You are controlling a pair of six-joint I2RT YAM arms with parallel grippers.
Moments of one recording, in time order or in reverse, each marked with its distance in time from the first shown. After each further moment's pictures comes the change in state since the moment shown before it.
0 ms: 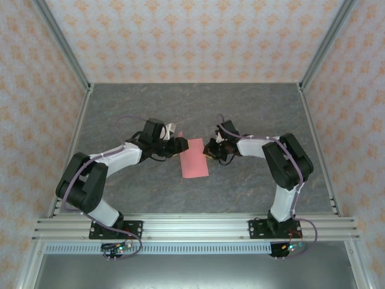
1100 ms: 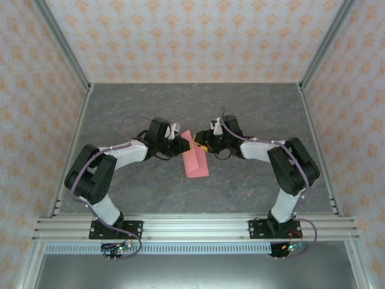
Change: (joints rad) left arm -0.016 0.096 0.039 0.056 0.018 -0.024; right arm 0.004 -0.077 -0.055 0.336 -0.188 0.132
